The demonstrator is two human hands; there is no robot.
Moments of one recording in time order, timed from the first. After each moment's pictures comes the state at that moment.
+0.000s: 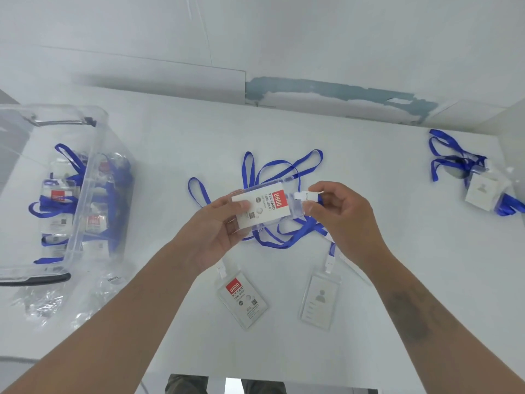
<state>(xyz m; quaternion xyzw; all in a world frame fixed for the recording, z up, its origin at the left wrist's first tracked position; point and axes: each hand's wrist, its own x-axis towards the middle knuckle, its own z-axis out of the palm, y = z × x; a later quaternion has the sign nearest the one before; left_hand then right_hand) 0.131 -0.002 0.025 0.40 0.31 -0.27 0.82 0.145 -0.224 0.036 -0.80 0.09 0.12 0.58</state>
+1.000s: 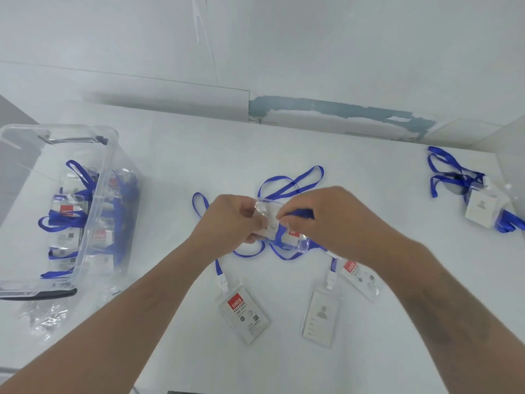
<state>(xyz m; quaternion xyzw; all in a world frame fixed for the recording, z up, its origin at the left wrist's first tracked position) 0.156 -0.011 0.057 0.78 0.14 -0.25 0.56 0.172 -0.194 0.113 -0.92 -0.15 0.25 0.25</state>
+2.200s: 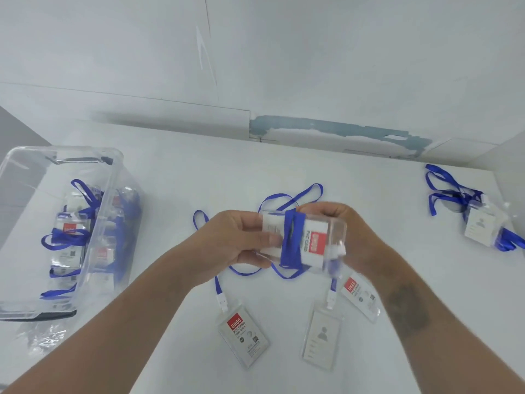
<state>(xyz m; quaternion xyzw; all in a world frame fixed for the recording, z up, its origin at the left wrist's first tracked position) 0.163 -0.005 0.088 0.60 0.11 -0.37 0.70 0.191 -0.215 0.073 -0.68 0.08 0.29 0.67</state>
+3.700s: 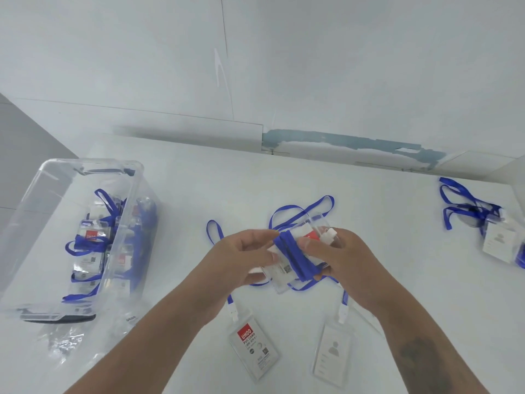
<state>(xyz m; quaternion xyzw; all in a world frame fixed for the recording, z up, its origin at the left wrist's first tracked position) 0.134 -0.004 0.099 0.63 0.21 -0.29 0.68 0.167 -0.202 0.081 -0.71 0.05 0.29 0.64</state>
